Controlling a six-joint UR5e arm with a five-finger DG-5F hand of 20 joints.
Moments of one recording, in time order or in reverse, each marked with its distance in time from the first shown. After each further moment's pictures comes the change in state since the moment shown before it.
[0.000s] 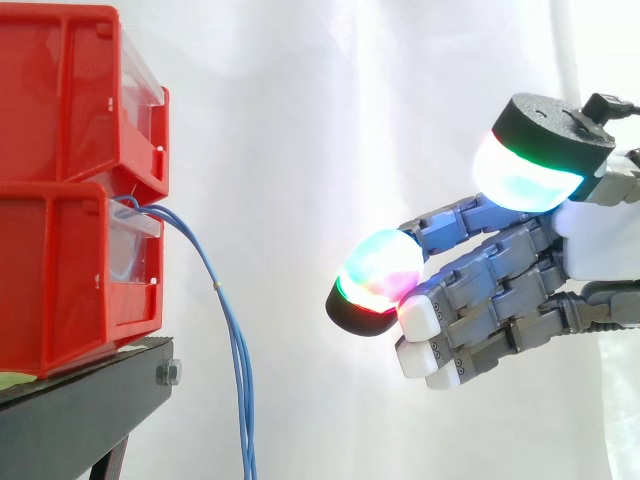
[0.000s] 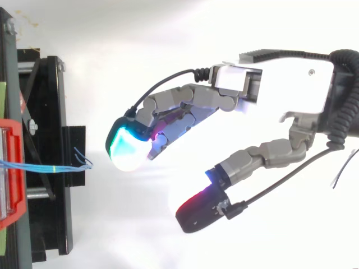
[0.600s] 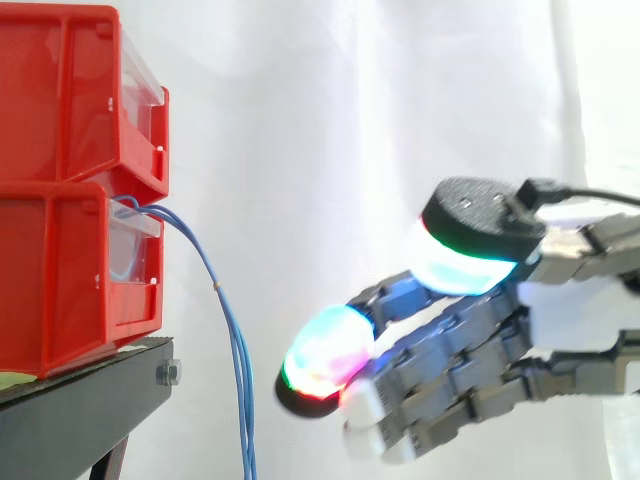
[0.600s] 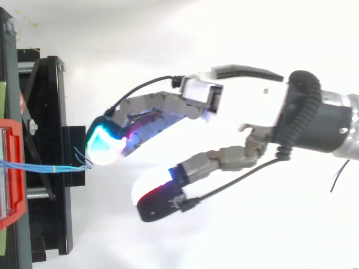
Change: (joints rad) arm 0.027 -0.115 0.060 0.060 0.092 -0.027
